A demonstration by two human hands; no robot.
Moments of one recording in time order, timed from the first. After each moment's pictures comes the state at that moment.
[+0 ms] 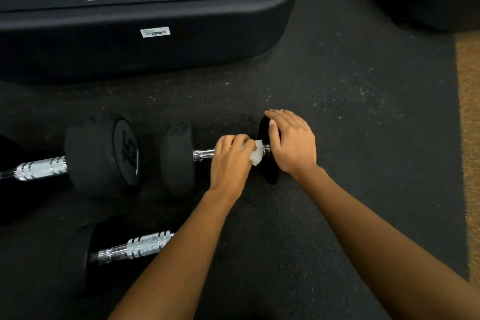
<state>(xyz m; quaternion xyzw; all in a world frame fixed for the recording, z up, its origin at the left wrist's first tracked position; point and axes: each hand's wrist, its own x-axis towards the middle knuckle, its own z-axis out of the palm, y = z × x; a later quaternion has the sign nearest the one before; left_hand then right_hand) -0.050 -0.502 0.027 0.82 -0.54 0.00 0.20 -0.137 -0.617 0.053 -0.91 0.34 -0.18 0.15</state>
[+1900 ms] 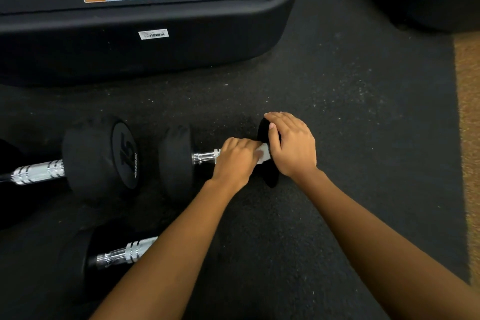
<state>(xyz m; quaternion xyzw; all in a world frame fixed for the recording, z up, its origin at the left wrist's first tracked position) -0.042 -0.518 0.023 0.79 -0.57 -0.13 0.19 -0.139 -0.615 0.054 -0.91 0.34 -0.19 0.13</state>
